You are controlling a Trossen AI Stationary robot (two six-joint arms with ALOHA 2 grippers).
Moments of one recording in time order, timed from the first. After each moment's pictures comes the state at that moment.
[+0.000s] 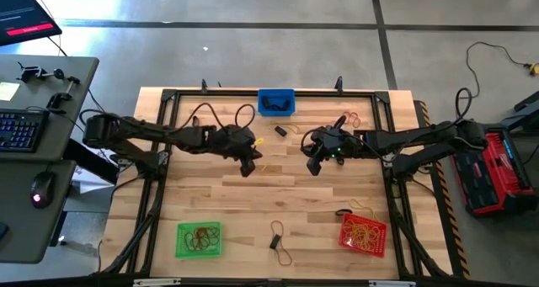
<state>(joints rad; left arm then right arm) 0.09 1.45 0.82 -0.06 -0.01 -0.34 -0.01 1.24 0.77 -0.18 0.22 0.44</state>
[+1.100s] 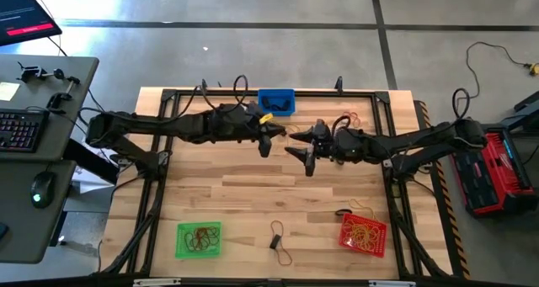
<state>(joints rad) 0.07 1.48 1.19 0.00 -0.15 -0.41 0.07 1.25 0.77 0.35 0.29 0.26</state>
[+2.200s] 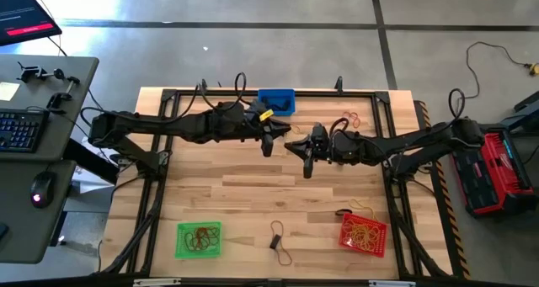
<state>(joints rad) 0.07 1.51 1.21 0.10 -0.11 -0.38 0.08 1.28 0.77 0.35 0.28 0.34</state>
